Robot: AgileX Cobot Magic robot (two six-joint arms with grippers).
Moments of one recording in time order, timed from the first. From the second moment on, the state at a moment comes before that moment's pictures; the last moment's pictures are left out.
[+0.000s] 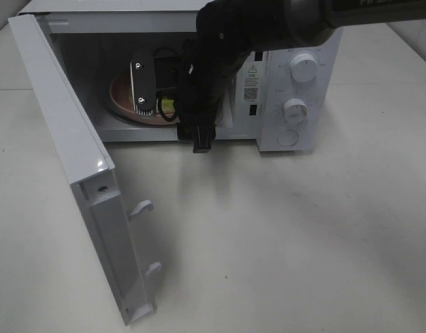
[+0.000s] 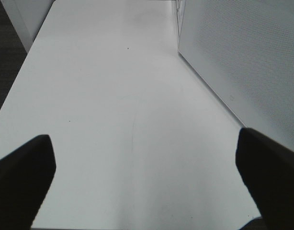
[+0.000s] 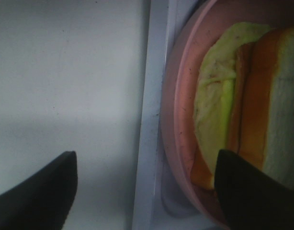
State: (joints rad) left arm 0.11 0.00 -0.52 -0.10 1.09 0.06; right arm 0.67 2.13 -1.61 -0.18 0.47 -0.96
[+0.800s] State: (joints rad) left arm 0.11 0.00 -0.52 -0.10 1.09 0.06; right arm 0.68 1.86 -1.28 -0.18 0.44 -0.82
